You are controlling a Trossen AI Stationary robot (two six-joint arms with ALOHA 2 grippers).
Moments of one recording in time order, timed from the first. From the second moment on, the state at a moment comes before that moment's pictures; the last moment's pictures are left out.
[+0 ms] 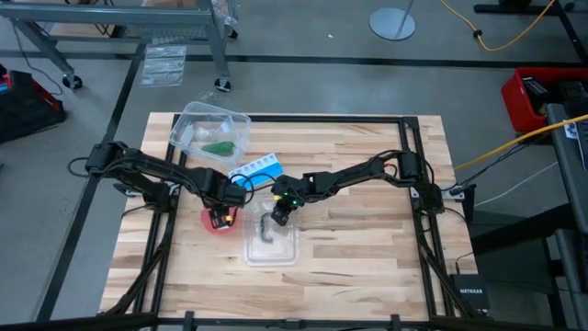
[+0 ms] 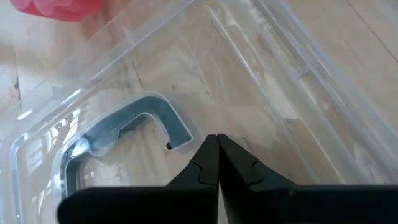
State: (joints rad) left arm -0.10 1.42 0.85 -1.08 -0.12 -0.47; right arm -0.01 2.17 1.33 -0.09 -0.14 0.54
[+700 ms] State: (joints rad) left arm -0.09 1.42 0.79 -1.04 -0.12 -0.38; right arm -0.01 2.18 1.33 -0.04 -0.21 0.48
